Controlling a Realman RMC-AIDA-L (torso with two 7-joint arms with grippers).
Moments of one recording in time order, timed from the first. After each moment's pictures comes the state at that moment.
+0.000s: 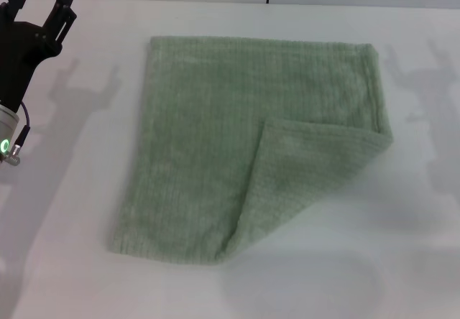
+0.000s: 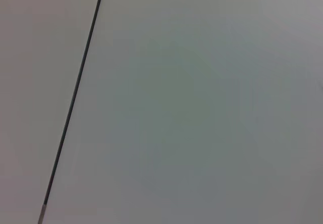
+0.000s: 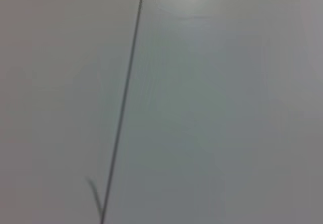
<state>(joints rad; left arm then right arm) -0.35 -2.07 -1.34 -0.29 2.87 1.24 -0.42 0.41 2.08 -1.98 -0.44 0.56 -1.36 -0.04</state>
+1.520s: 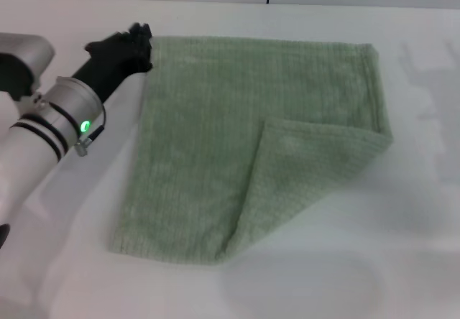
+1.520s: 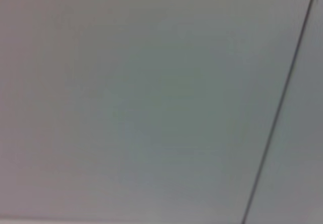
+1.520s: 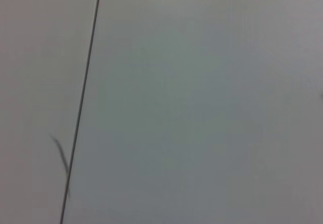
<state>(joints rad) -0.54 -2.06 -1.16 -0.30 2.88 0.80 -0.54 0.43 2.09 -1.95 -0.36 0.58 -1.30 -0.02</state>
